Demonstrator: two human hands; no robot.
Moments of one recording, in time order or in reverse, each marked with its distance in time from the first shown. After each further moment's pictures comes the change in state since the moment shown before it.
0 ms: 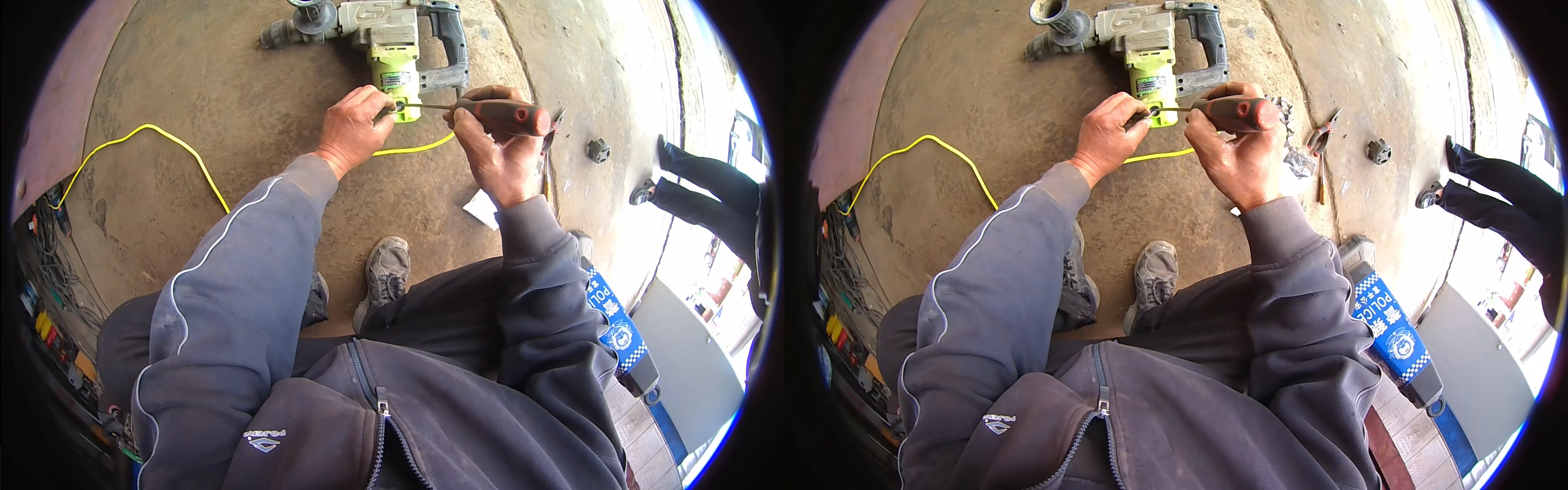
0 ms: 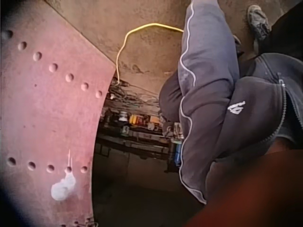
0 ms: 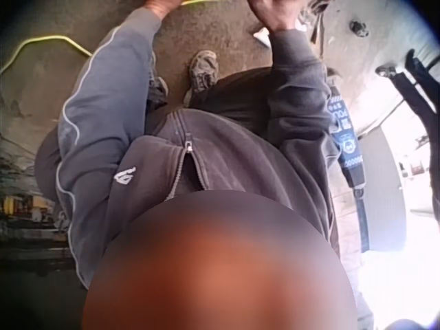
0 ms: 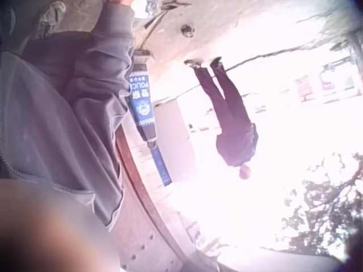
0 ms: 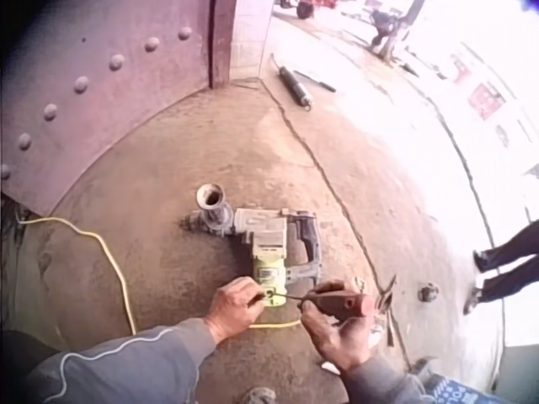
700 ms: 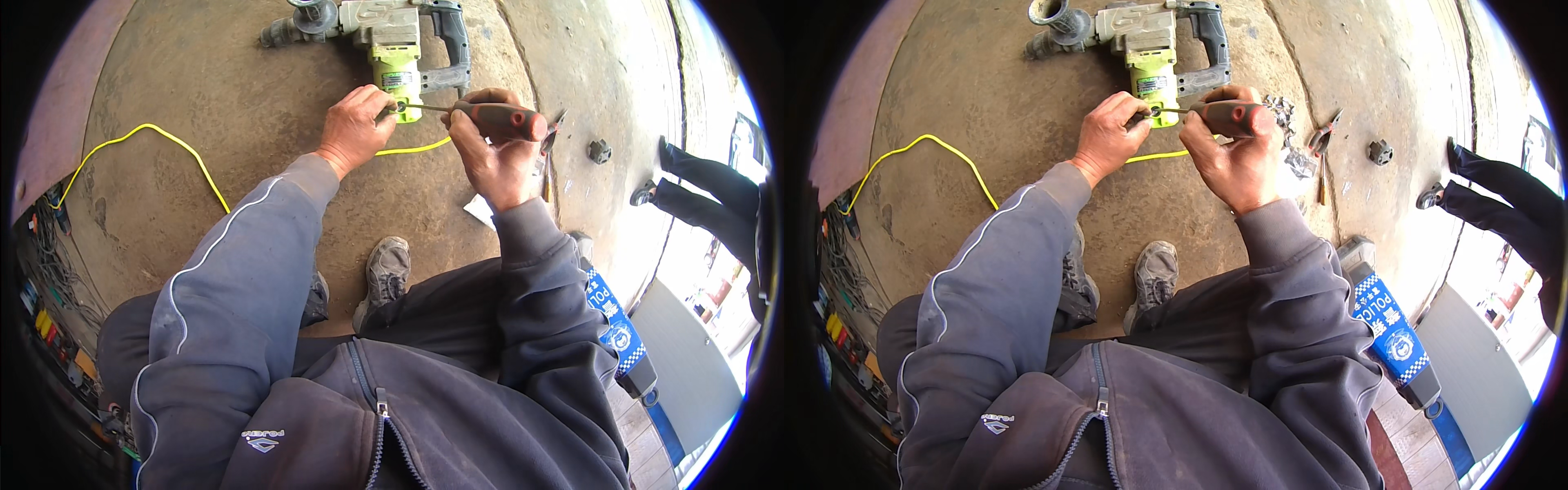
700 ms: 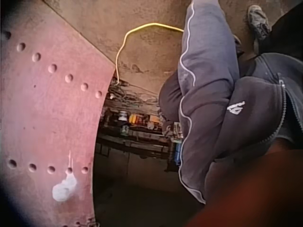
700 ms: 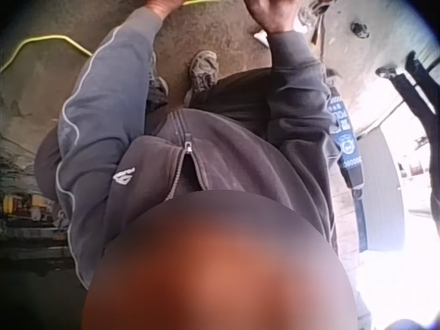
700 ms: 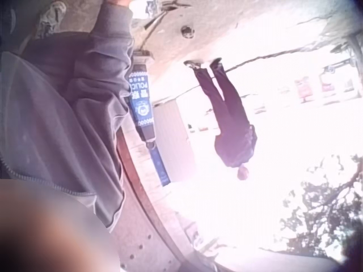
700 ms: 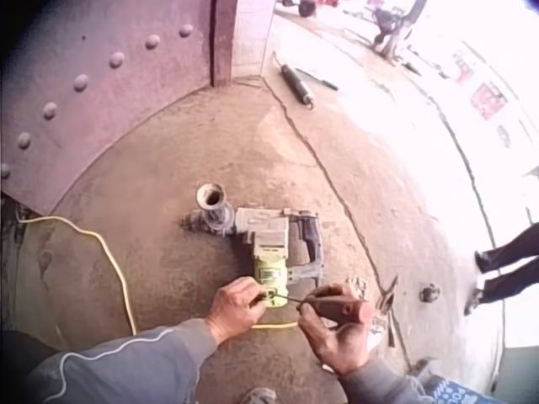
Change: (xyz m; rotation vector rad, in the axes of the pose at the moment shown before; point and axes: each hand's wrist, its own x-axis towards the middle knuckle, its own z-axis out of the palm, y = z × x) left_hand 0.002 0.003 -0.002 0.002 0.008 -0.011; right_hand 0.000 0.008 0.004 -0.080 0.015 -0.048
